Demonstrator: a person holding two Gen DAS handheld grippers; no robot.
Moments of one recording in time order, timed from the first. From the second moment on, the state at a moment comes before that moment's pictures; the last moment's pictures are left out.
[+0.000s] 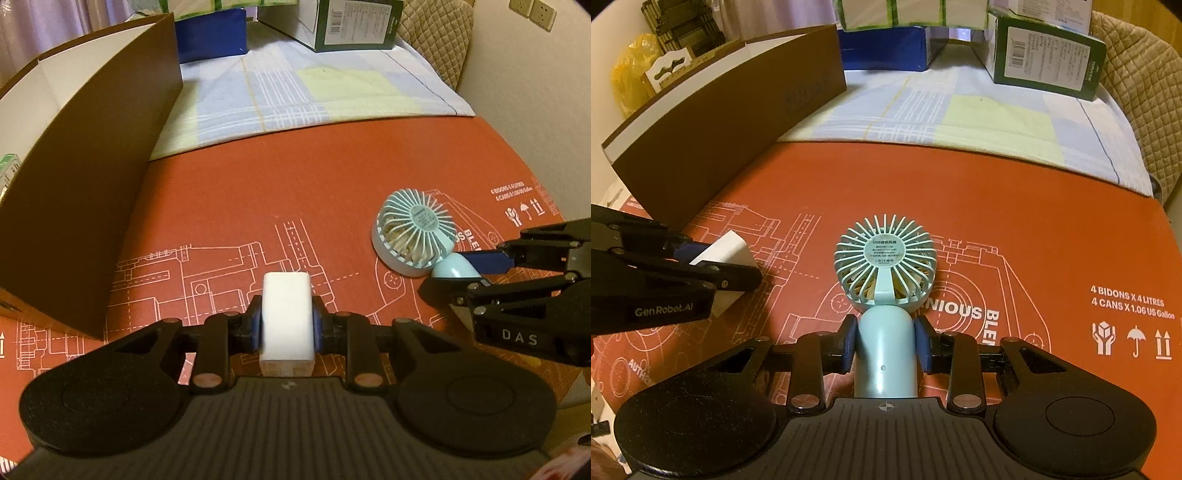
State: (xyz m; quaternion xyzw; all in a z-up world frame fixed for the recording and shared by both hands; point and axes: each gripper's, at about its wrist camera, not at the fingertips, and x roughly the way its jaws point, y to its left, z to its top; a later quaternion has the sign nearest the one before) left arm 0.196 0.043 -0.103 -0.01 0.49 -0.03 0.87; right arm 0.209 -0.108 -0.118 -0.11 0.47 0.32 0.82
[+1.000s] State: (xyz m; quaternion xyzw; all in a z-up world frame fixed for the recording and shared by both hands) left arm 0.194 0.045 -0.102 -0.02 0.50 -0.03 0.86; right arm 0.205 -0.121 -0.114 -0.09 0.47 0.31 0.82
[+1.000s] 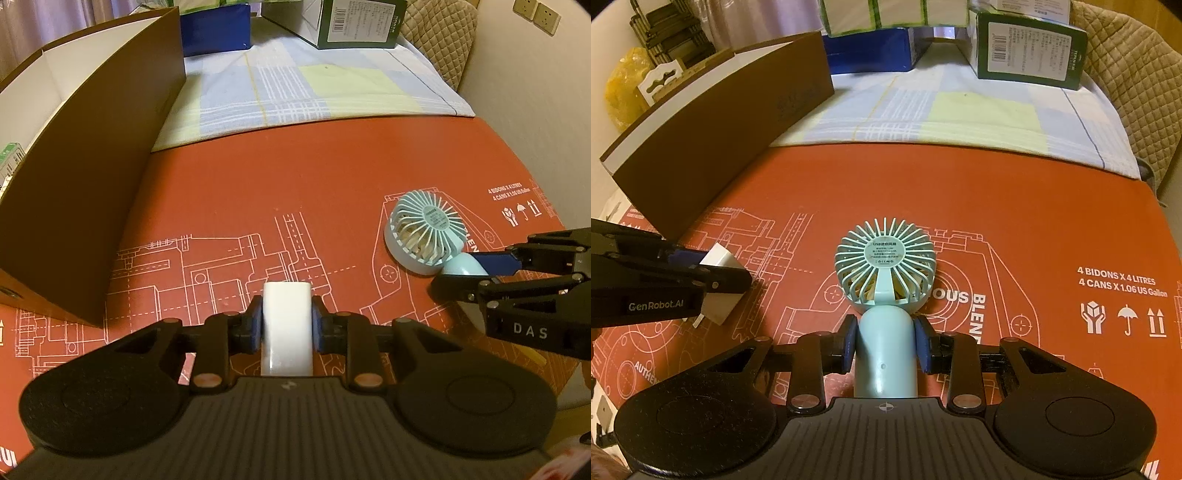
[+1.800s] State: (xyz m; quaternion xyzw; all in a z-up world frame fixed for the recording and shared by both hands) left arm 0.190 0.054 -0.068 -0.02 0.46 -0.03 0.89; right arm 0.205 -0.119 -0.094 -0.08 0.45 0.31 0.83
